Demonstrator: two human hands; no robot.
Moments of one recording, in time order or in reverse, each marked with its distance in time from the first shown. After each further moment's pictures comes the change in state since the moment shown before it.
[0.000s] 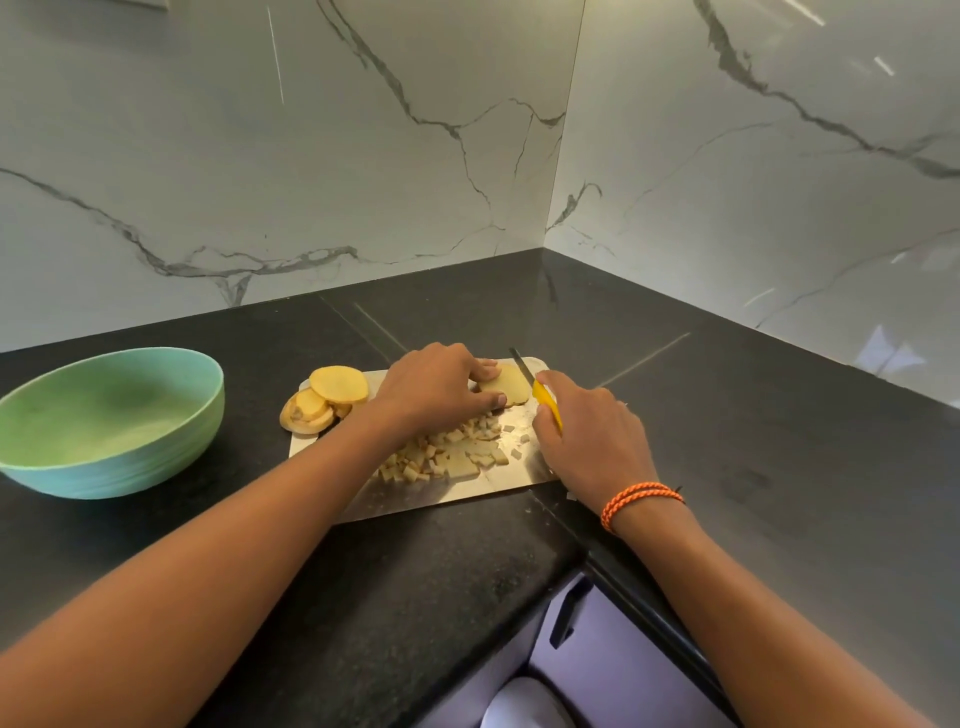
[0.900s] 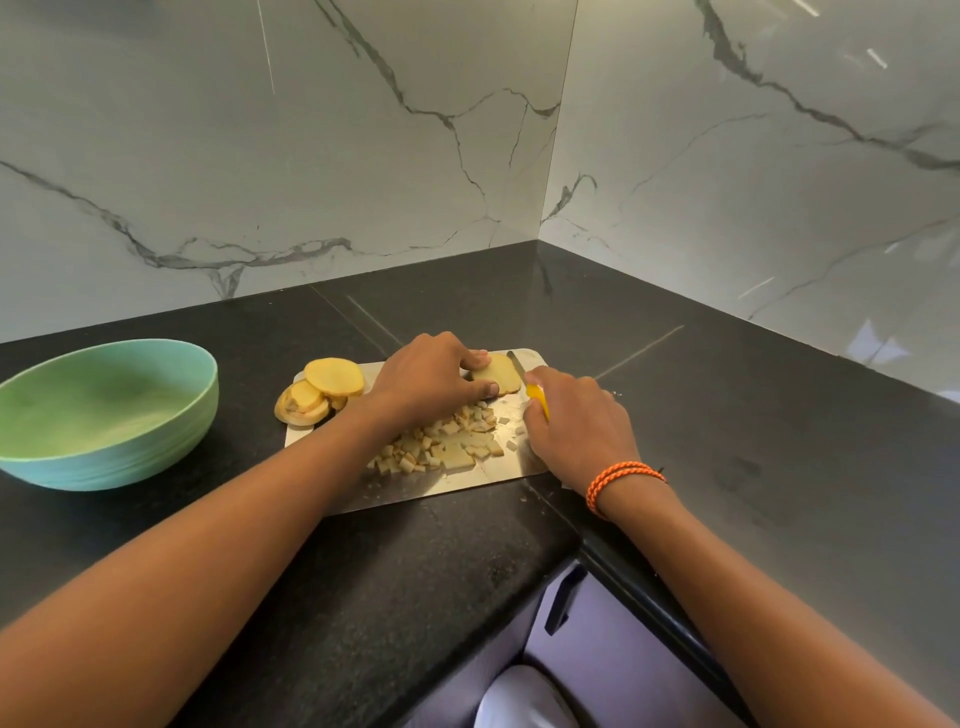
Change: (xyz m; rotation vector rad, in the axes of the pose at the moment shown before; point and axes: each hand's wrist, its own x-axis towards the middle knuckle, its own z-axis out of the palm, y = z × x) left_hand 0.004 -0.006 0.007 -0.141 0.043 -0.048; right_hand 0.006 -0.006 0.003 -0.004 -0.056 0.043
